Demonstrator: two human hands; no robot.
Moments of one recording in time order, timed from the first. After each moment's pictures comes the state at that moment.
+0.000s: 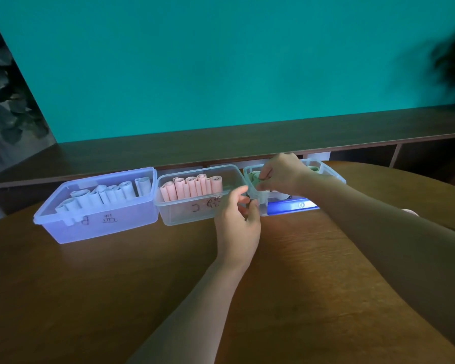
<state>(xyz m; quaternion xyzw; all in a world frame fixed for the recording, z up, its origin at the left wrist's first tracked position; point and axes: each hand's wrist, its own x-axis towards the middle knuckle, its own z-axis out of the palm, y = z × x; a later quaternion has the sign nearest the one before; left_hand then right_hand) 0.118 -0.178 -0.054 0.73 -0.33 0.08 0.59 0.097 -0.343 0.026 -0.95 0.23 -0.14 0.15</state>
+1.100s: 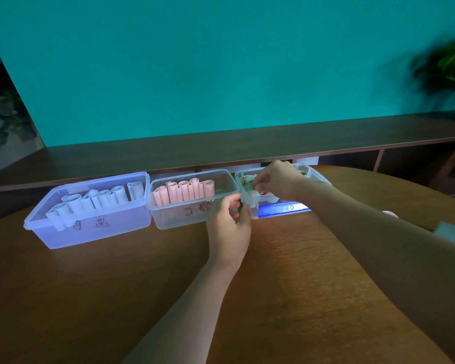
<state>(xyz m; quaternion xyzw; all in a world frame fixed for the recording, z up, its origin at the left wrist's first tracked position) 0.118 -0.177 -0.055 0.73 -0.34 0.06 0.60 0.084 -0.347 0.025 -0.93 0.26 -0.13 0.23</state>
